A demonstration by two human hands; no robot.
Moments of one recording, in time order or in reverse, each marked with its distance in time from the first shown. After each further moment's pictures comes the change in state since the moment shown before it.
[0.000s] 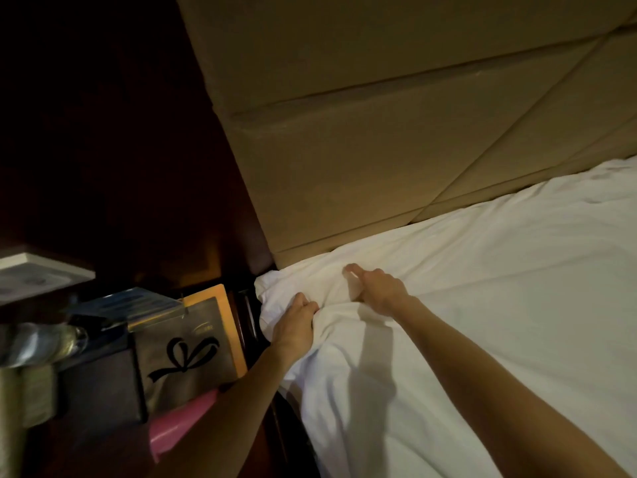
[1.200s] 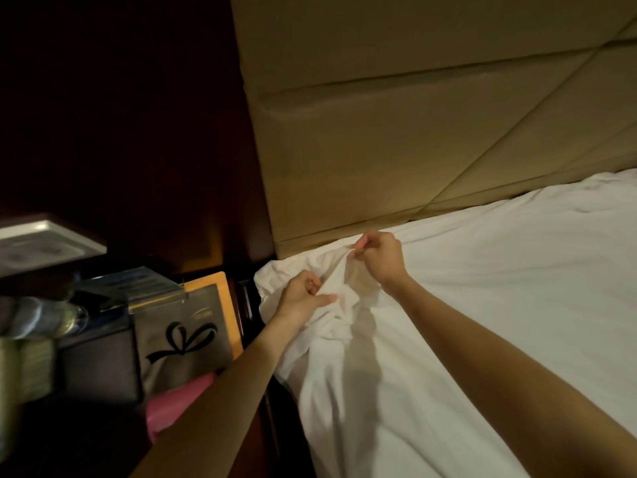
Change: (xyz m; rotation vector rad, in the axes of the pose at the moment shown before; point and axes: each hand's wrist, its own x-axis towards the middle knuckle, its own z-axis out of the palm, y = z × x) left_hand -0.006 0.028 -0.030 -0.949 0.089 -0.217; right_hand -0.013 -0.023 -0.039 0.897 0.440 0.139
